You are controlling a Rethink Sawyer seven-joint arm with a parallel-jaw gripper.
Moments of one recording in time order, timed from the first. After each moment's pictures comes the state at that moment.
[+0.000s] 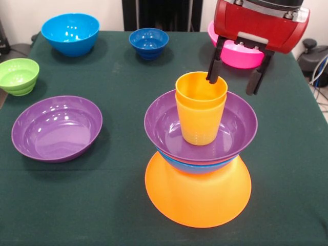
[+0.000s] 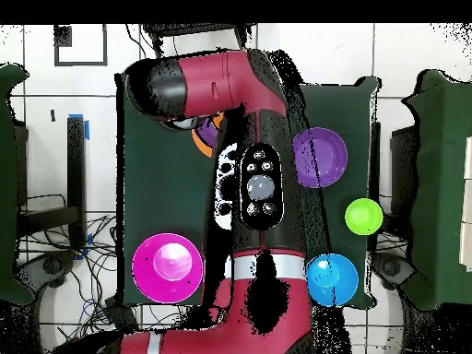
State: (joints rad) arm -0.11 -0.54 0.12 0.98 -0.31 0.99 2.18
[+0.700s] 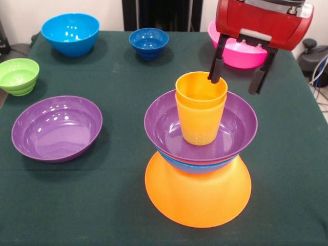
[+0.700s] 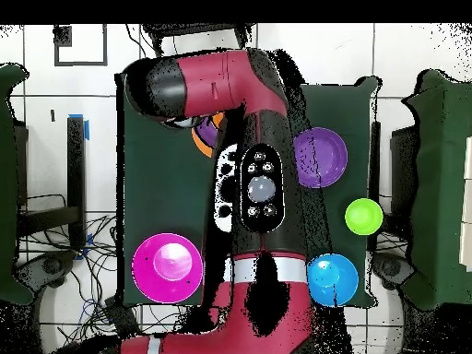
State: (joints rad) arm -0.11 -0.55 0.12 0.99 -0.31 0.97 2.18
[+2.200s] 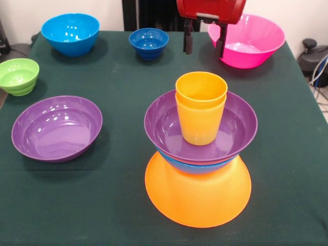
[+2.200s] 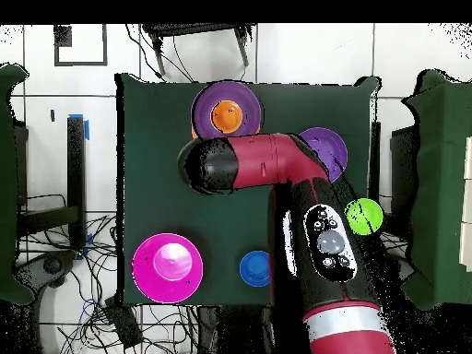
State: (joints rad) arm -0.36 -0.76 0.31 1.57 -0.31 0.75 2.18
